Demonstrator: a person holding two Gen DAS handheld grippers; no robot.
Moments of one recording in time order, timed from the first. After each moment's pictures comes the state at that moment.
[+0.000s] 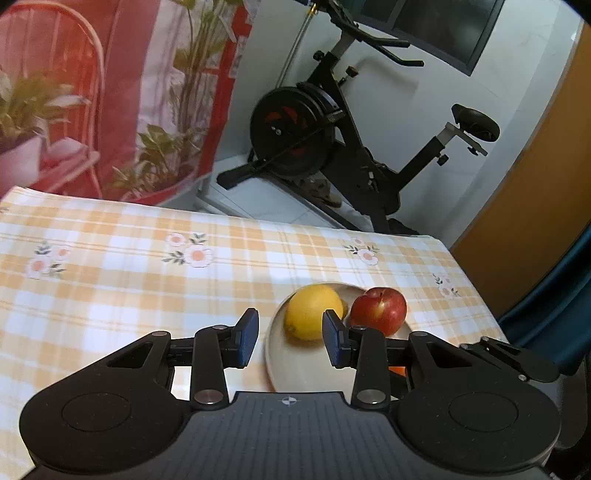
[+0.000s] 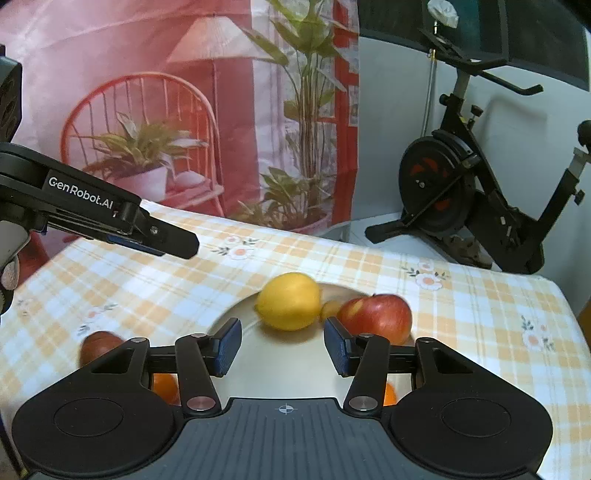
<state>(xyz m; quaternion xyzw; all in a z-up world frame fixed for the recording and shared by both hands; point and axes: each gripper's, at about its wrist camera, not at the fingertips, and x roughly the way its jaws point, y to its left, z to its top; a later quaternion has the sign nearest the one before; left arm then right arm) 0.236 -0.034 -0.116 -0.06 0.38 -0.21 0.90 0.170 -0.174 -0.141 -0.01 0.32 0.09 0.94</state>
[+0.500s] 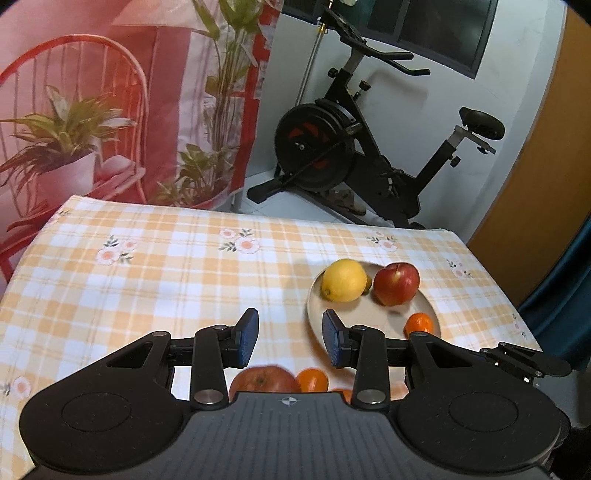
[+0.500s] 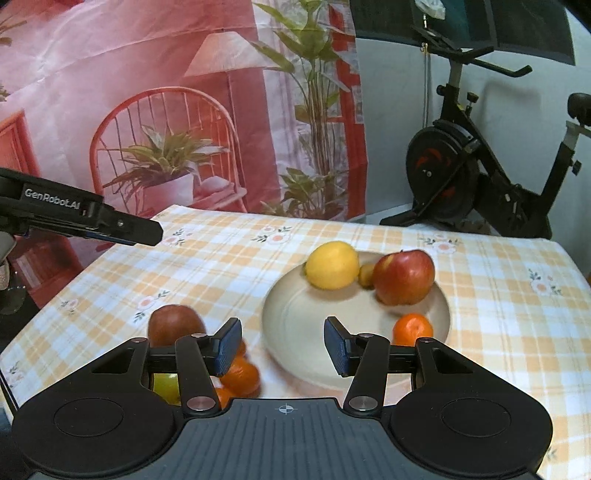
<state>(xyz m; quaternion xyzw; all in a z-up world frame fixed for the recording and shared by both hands) 0.165 0.007 -0.097 -0.03 0.36 -0.17 0.92 0.102 -0.152 -0.138 0.04 0.31 0.10 0.94</state>
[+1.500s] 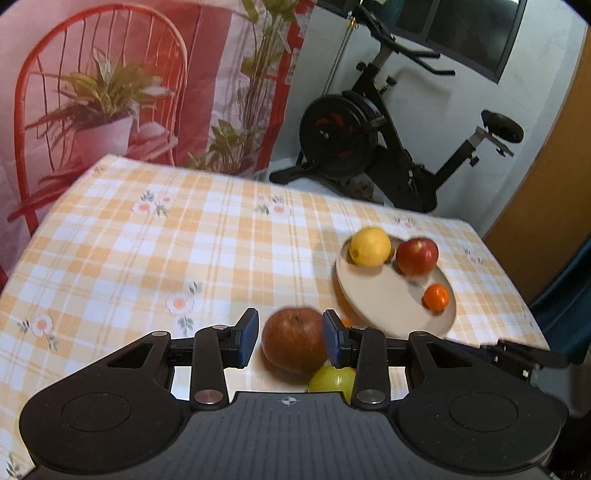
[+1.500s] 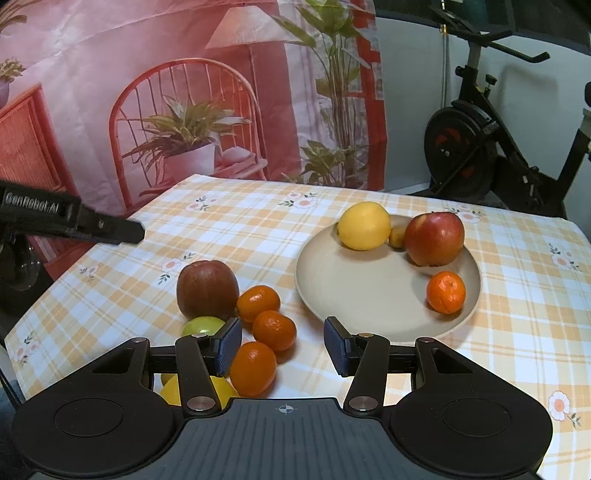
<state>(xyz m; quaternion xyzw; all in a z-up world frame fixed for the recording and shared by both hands) 0.133 0.033 -0.119 -0.06 0.39 -0.14 0.91 0.088 -0.130 -0.153 0.04 0.35 0.13 0.93</state>
